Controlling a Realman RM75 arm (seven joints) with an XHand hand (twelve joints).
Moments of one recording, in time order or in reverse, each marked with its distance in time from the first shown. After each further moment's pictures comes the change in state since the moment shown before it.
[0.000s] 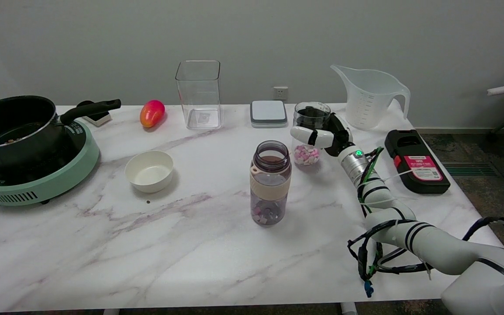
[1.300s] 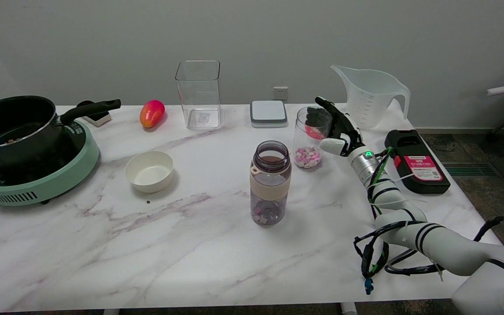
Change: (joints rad) arm -0.018 0.046 -0.014 -0.007 0.018 0.035 0.003
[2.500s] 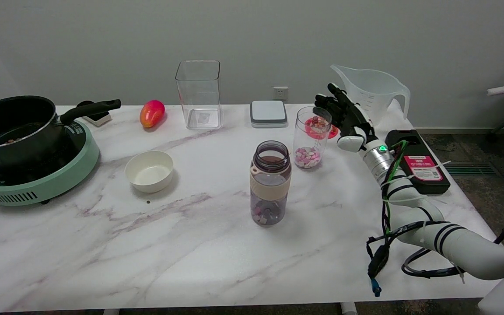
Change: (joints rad) arm -0.076 0.094 0.002 0.145 0.030 0.040 0.007
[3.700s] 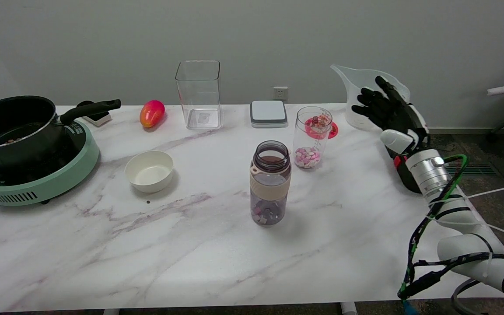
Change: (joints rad) arm -0.444 0.148 0.254 0.457 0.213 0.028 -0.049
